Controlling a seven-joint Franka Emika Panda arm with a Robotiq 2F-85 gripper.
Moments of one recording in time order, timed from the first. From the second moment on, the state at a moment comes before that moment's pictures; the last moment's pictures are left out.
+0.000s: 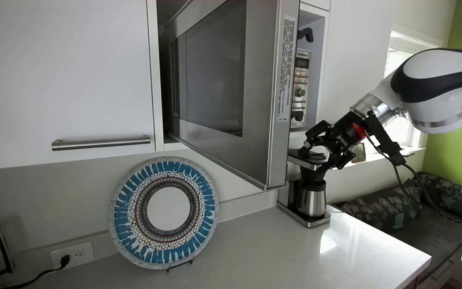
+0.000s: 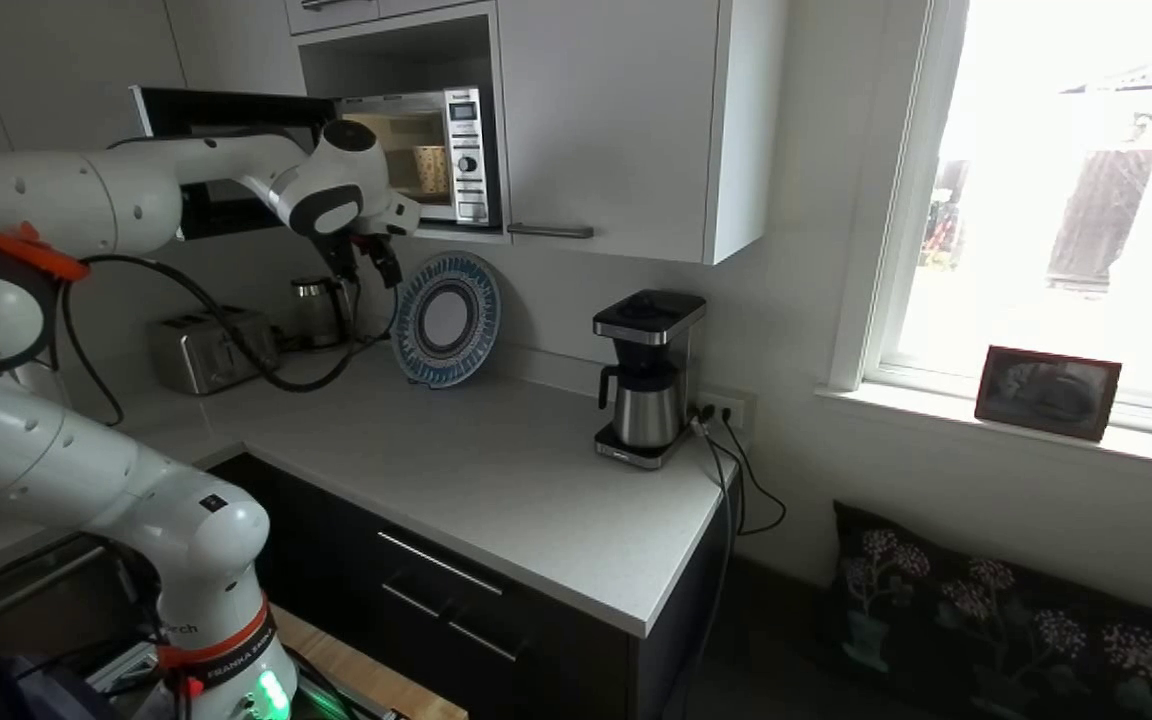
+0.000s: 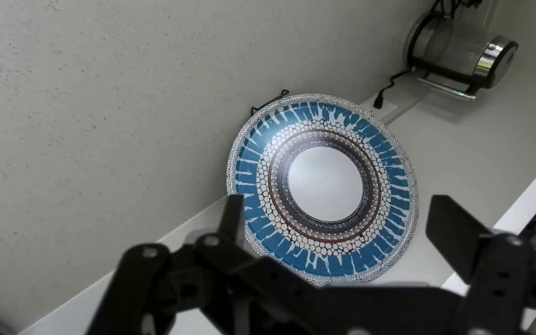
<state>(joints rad) 0.00 -0.63 0.04 -2.24 0.64 2.12 0.14</state>
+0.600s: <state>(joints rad) 0.07 -0.62 -0.01 -2.22 0.83 2.15 0.08</state>
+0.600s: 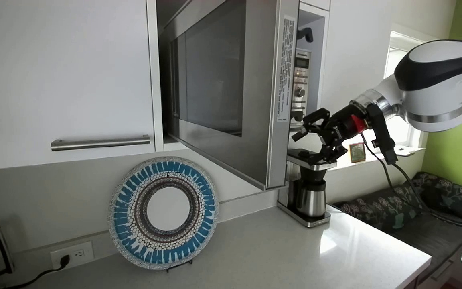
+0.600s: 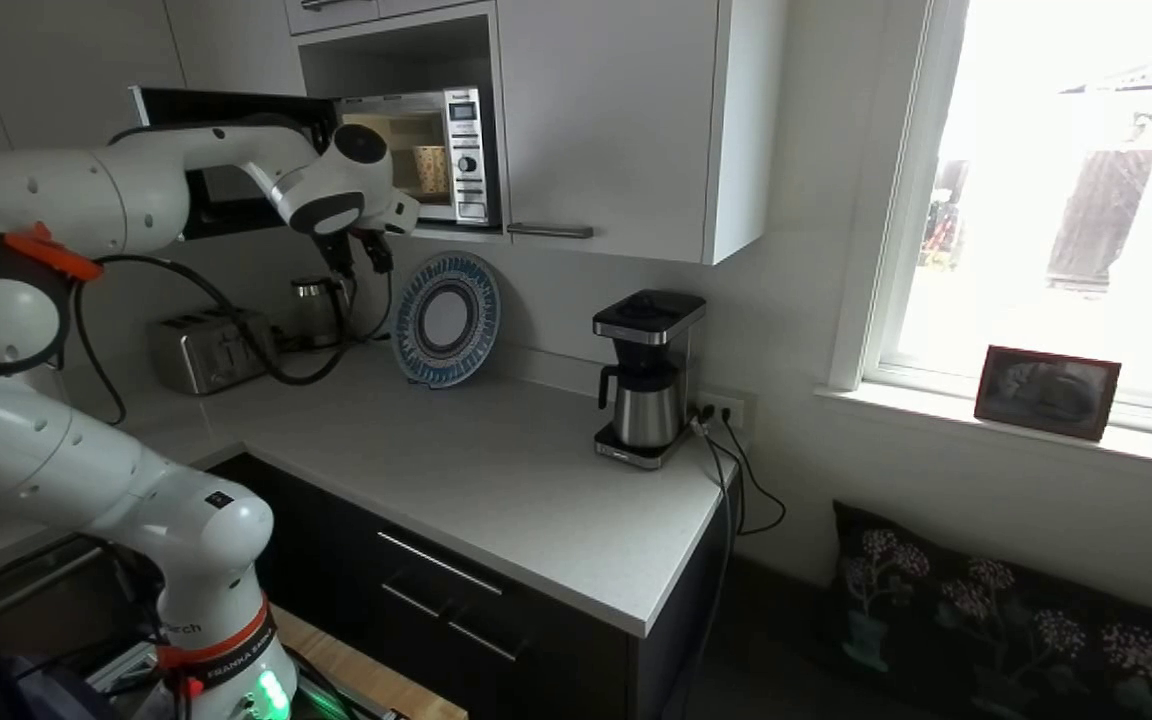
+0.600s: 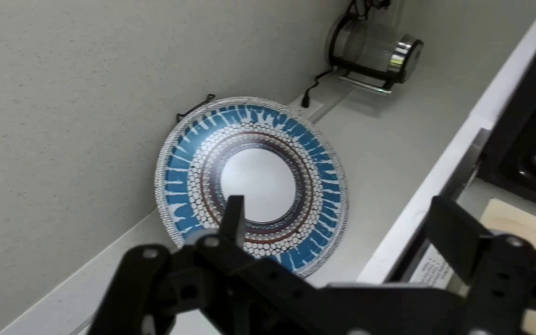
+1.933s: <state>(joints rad) 0.11 -0.37 0.14 -1.95 1.27 2.59 0.01</state>
